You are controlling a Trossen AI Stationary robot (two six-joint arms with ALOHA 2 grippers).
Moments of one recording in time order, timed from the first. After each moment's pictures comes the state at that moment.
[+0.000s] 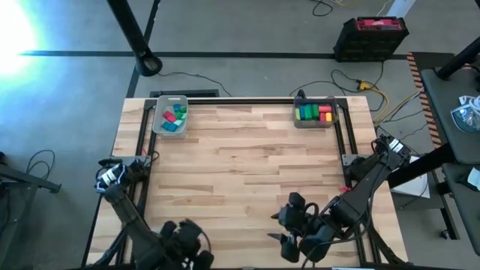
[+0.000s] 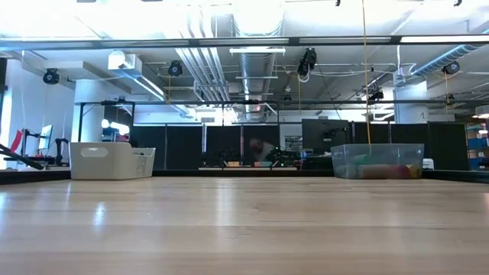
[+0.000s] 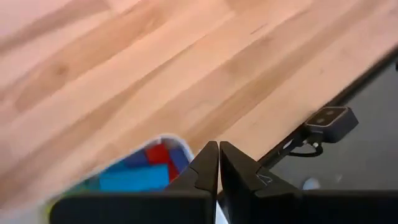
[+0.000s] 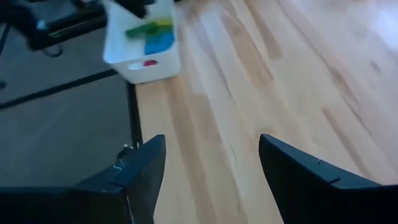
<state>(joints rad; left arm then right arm) -0.90 2.01 1.97 -1.44 -0.41 -1.90 0.75 1.72 1.61 -0.80 0.55 0.91</state>
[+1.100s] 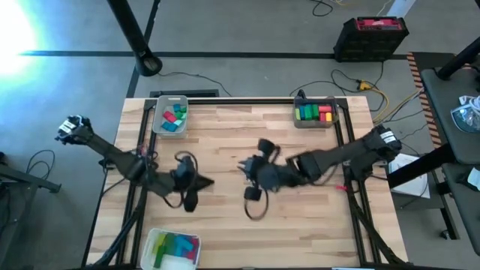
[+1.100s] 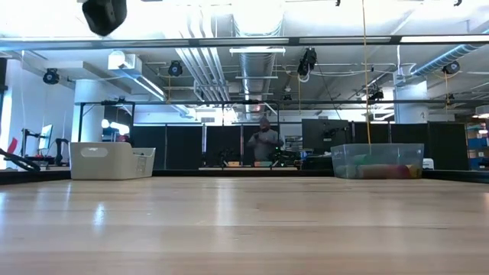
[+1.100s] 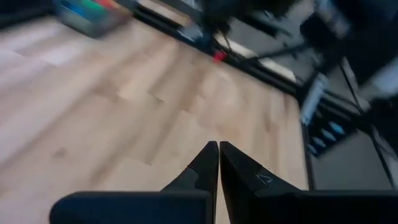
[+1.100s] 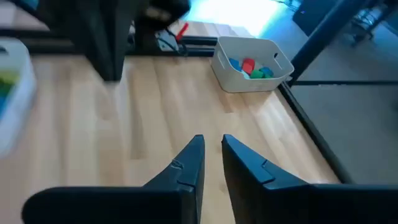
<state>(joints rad) -0.54 1.11 0.84 -0.22 -0.57 -0.72 0.32 1.72 1.60 -0.53 0.62 0.17</state>
